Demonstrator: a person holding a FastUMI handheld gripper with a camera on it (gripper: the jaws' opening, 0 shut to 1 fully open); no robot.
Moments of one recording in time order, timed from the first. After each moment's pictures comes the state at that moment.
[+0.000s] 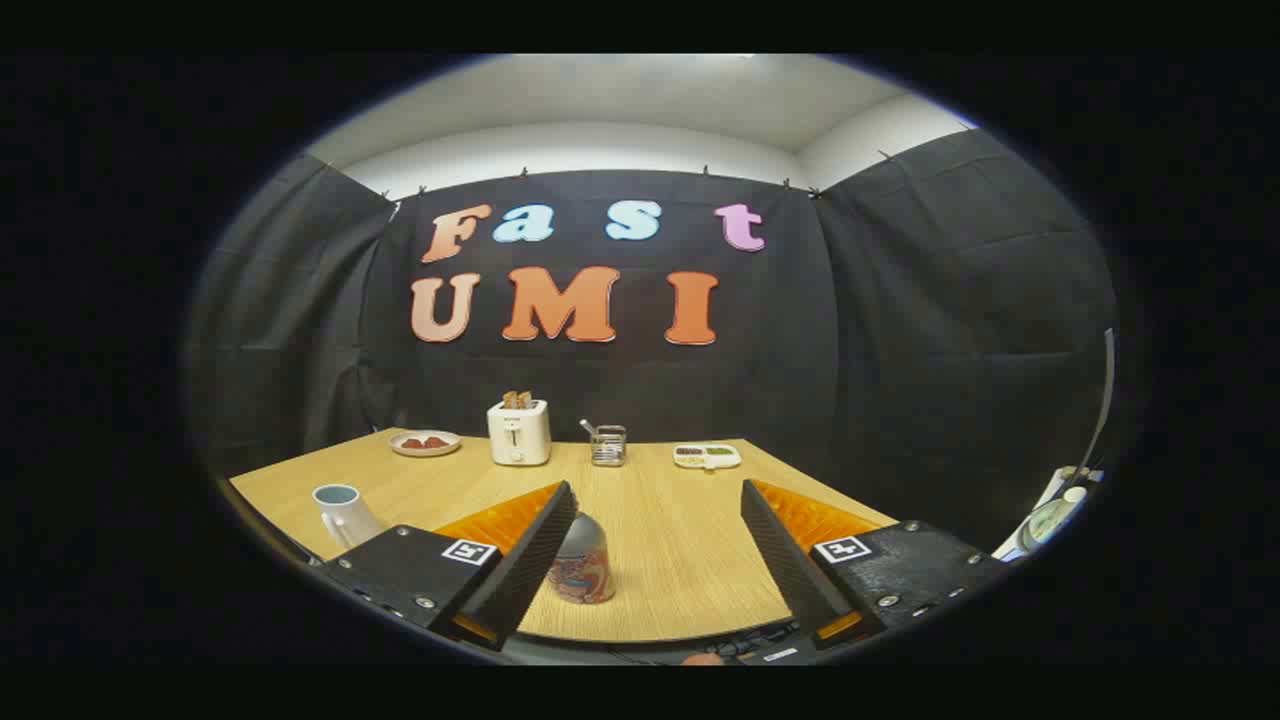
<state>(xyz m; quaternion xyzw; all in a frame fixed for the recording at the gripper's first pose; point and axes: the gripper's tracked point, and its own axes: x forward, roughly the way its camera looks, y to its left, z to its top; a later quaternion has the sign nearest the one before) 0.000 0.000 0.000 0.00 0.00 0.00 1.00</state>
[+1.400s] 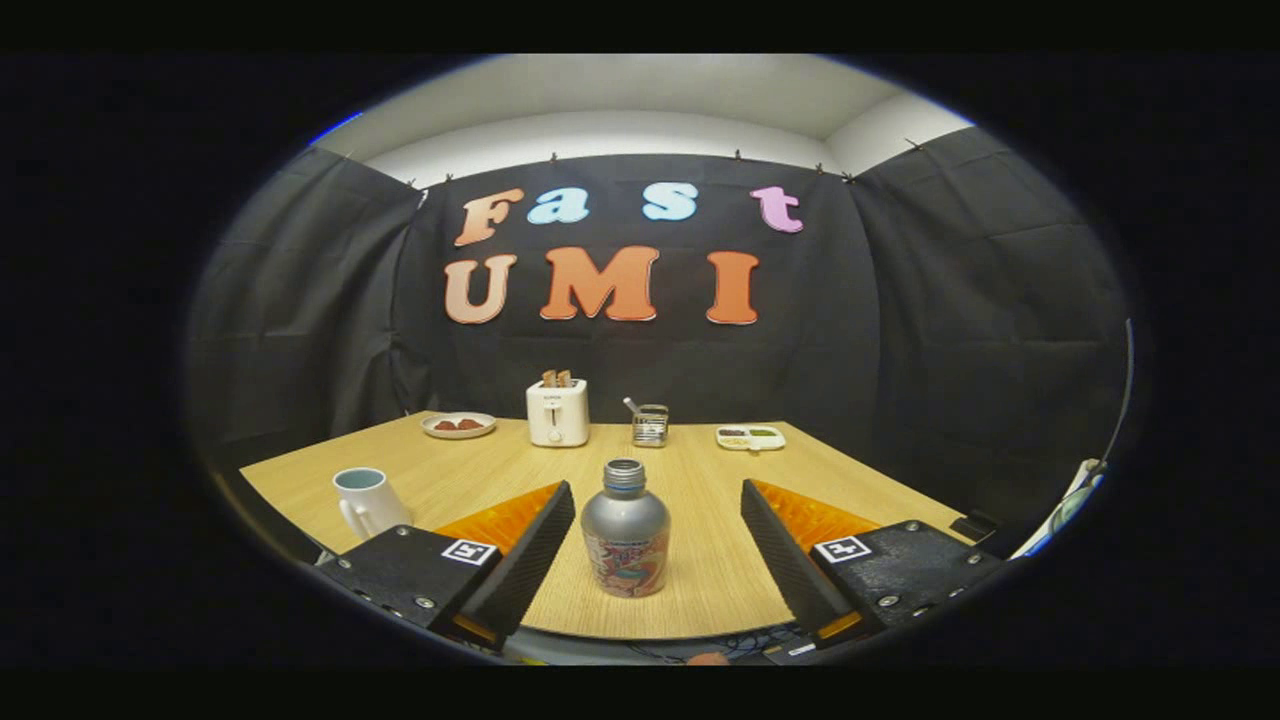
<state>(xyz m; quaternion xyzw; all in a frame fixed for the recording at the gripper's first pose) 0.011 0.047 -0.035 -0.01 0.03 0.05 1.00</state>
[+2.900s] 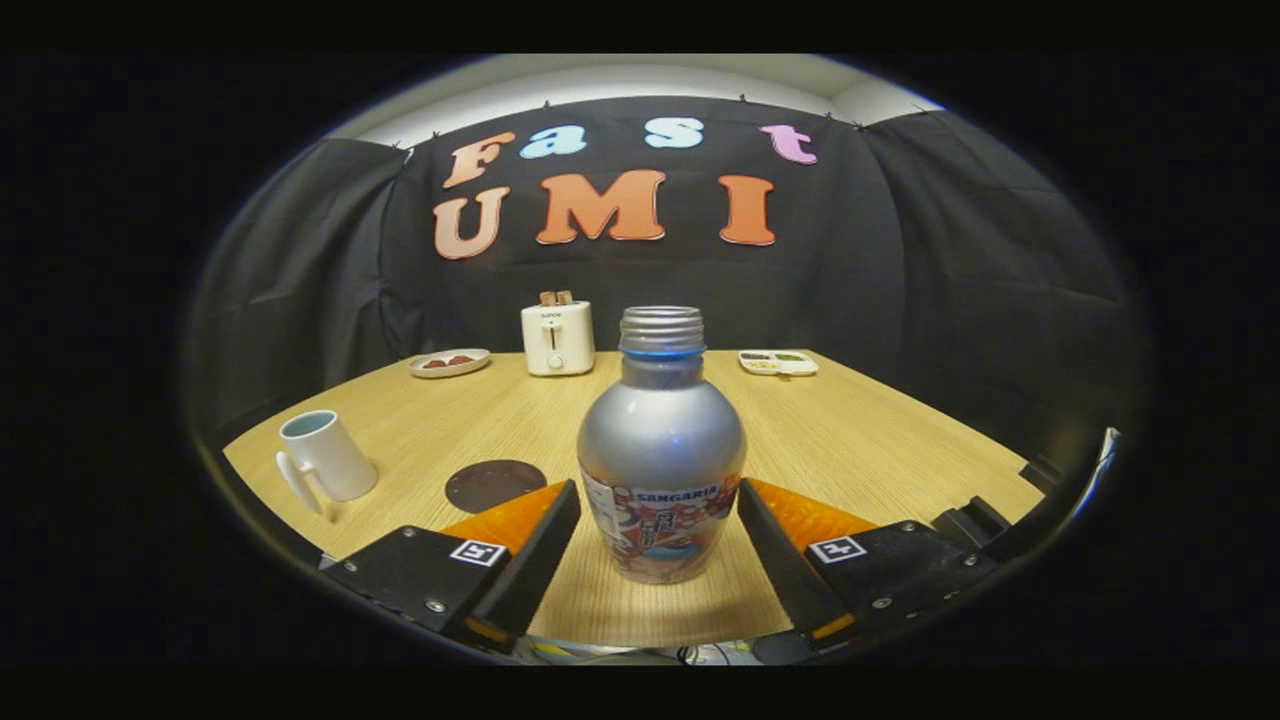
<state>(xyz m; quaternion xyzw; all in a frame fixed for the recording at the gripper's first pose) 0.059 0.073 -0.140 0.00 0.14 0.05 0.99</state>
